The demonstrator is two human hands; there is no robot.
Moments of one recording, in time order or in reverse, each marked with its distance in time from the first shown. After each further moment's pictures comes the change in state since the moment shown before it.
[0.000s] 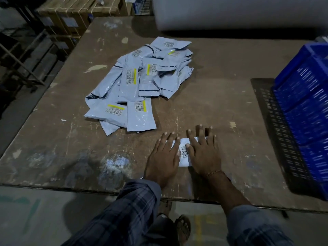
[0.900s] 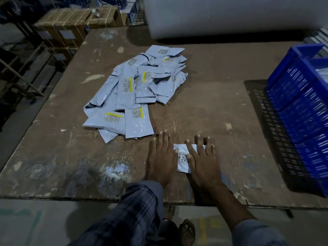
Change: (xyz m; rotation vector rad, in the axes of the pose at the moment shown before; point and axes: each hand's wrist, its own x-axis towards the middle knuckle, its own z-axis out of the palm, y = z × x) left_hand 0.018 0.012 -0.015 0.086 -0.014 -0.137; right_hand -0.031 -0.001 0.005 0.093 0.030 0.007
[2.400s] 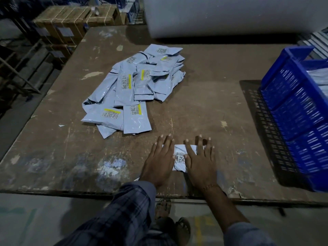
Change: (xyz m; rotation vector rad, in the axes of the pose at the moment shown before) left_hand -0.023 -0.010 0.012 -0.020 -0.105 0.162; right_hand -0.018 -0.001 0.007 -0.101 0.030 0.069
